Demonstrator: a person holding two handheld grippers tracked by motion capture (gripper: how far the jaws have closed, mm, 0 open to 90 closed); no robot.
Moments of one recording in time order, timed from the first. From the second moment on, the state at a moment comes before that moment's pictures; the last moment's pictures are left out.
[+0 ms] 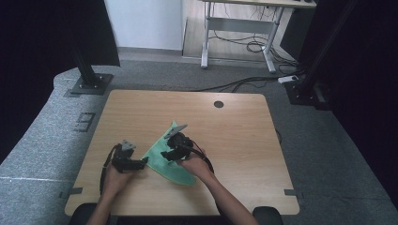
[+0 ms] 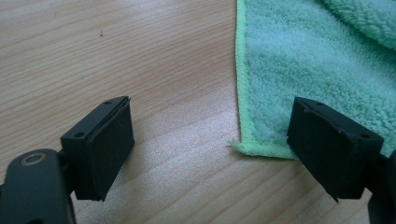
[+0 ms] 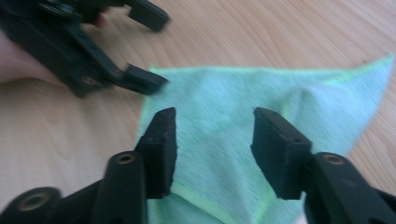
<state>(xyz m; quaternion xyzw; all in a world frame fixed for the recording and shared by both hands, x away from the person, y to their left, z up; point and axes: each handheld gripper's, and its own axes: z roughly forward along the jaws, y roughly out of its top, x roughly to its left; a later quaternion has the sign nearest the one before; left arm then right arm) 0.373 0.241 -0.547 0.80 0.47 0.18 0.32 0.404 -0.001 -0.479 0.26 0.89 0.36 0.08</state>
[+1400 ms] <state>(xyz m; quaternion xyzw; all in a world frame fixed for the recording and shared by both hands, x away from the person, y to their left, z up) 0.373 0.240 -0.547 0.80 0.48 0.18 0.32 0.438 -0.161 -0.489 0.41 0.84 0.31 0.15</state>
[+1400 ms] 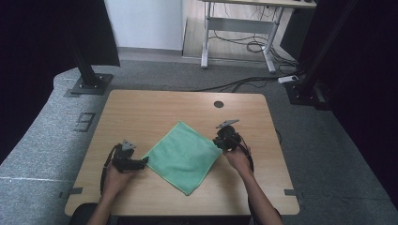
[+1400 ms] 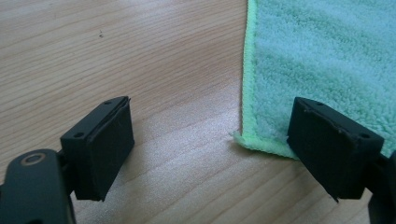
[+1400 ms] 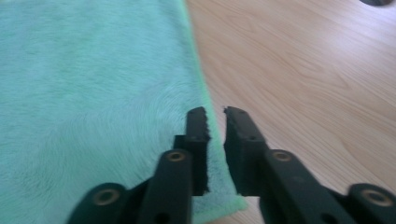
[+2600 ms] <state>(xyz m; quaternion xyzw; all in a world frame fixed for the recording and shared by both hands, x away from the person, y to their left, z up) 0.398 0.219 -0.547 0.80 0.46 0.20 0.31 0.356 -0.166 -0.537 0.36 0.87 0.32 0.13</state>
